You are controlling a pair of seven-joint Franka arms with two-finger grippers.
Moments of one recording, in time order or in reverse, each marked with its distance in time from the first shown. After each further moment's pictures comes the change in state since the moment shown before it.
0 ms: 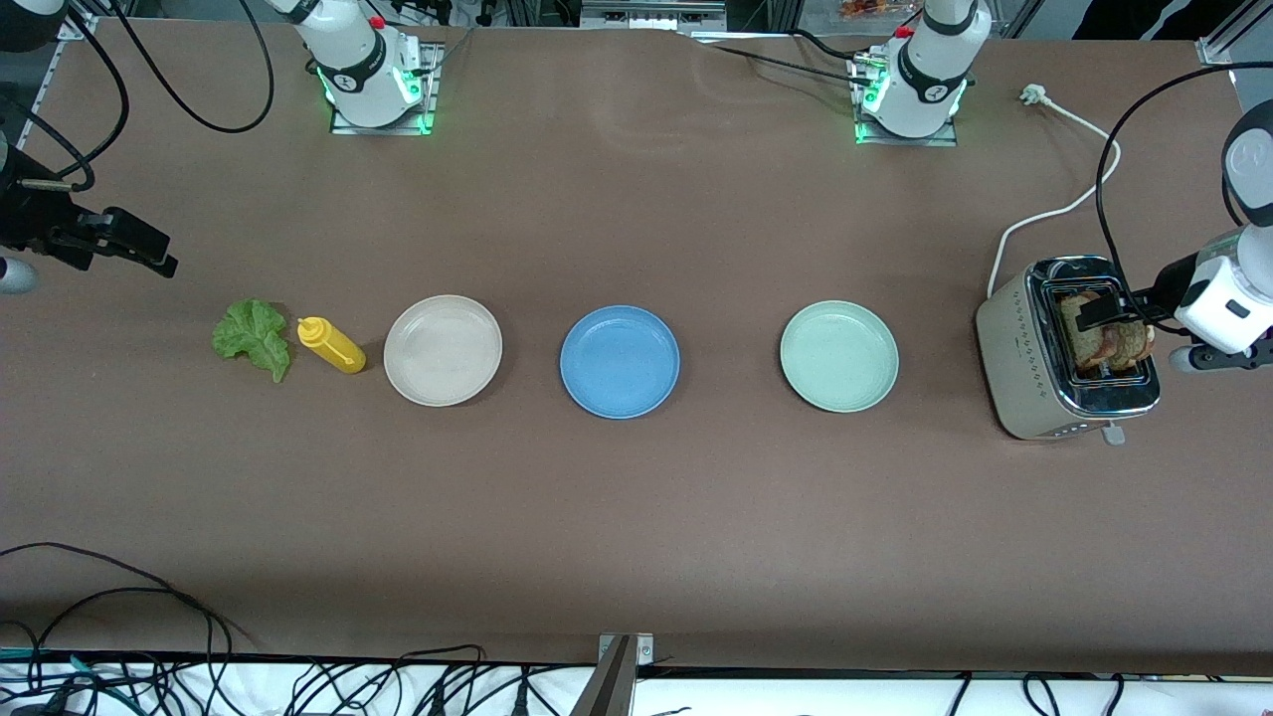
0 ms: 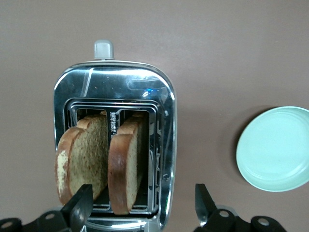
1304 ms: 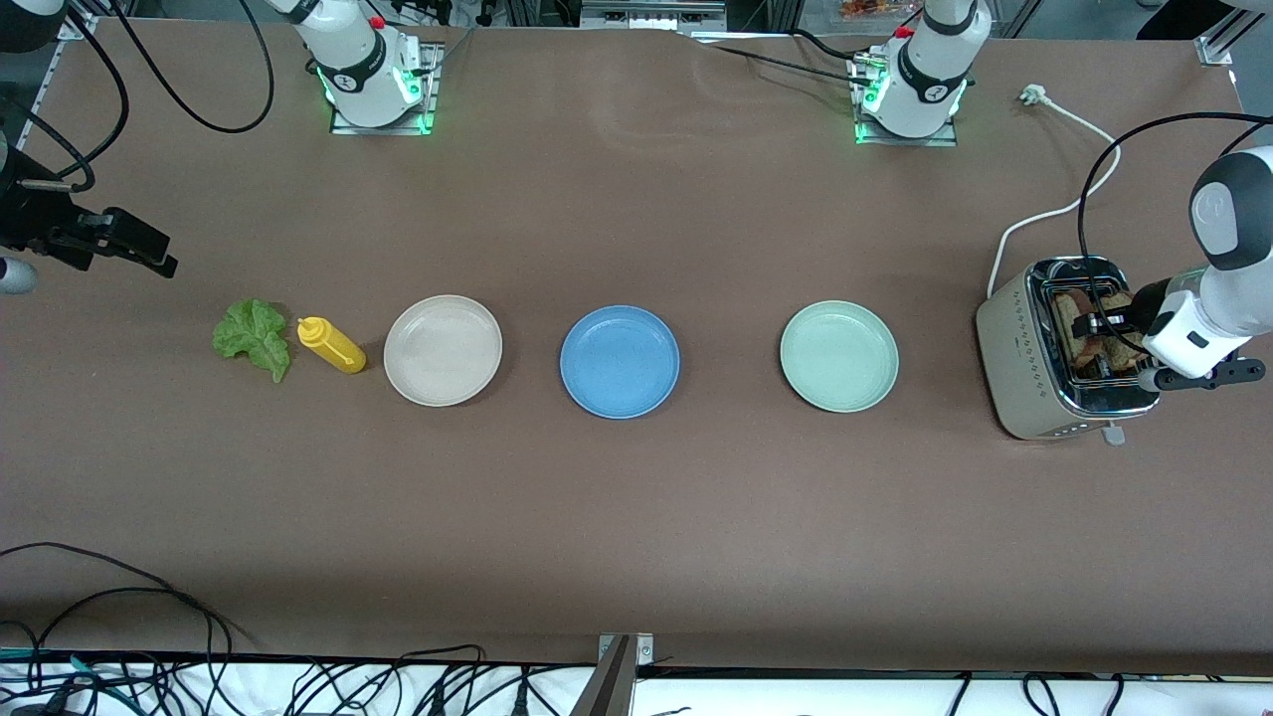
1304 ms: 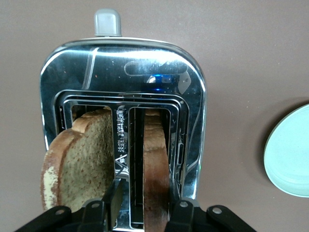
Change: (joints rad) left arm 0.000 0.089 0.020 -0.010 0.023 0.012 0.002; right arm 0.000 0.001 0.000 0.000 0.000 0.000 0.000
